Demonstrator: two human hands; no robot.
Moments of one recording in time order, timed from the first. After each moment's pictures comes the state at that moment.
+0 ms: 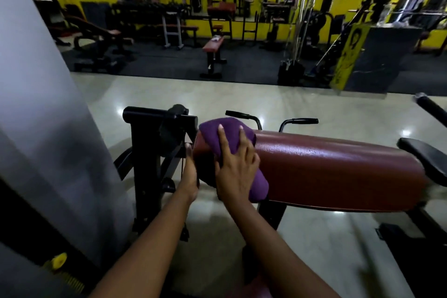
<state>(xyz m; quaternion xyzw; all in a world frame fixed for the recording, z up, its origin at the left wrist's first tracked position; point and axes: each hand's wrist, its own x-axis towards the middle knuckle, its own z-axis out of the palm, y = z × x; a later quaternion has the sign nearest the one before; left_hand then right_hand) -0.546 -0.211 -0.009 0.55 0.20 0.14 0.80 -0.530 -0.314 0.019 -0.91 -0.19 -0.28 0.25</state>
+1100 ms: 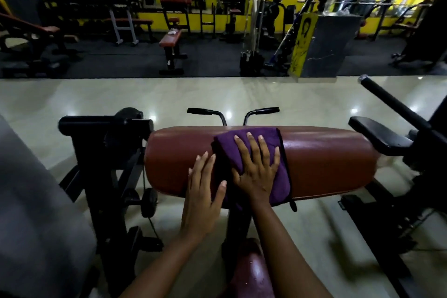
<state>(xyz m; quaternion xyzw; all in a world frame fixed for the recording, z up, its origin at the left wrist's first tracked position) -0.551 -0.312 -0.025 0.88 0.00 0.29 0.37 -0.452 -0.426 -0.030 -0.90 -0.14 -0.39 0.14</state>
